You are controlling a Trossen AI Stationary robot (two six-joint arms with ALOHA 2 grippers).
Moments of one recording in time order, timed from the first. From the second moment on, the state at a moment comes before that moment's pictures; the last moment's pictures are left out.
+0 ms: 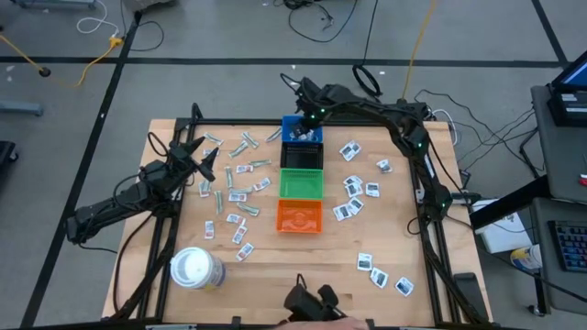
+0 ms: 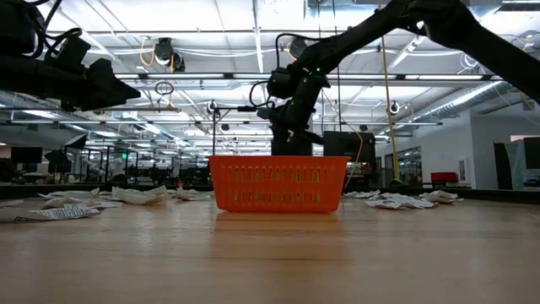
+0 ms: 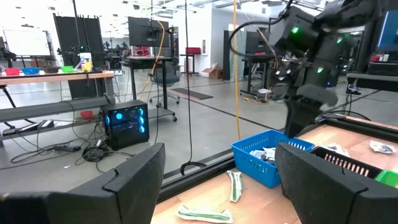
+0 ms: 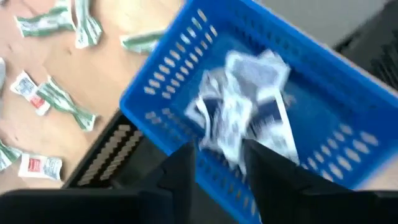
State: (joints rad) left arm 0.42 0.01 0.02 0.06 -0.45 0.02; right arm -0.63 2.22 1.98 -0.89 -0.18 0.37
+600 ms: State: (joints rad) left arm 0.42 0.01 0.02 0.06 -0.45 0.02; right arm -0.60 1.95 1.66 -1.16 -0.08 0.70
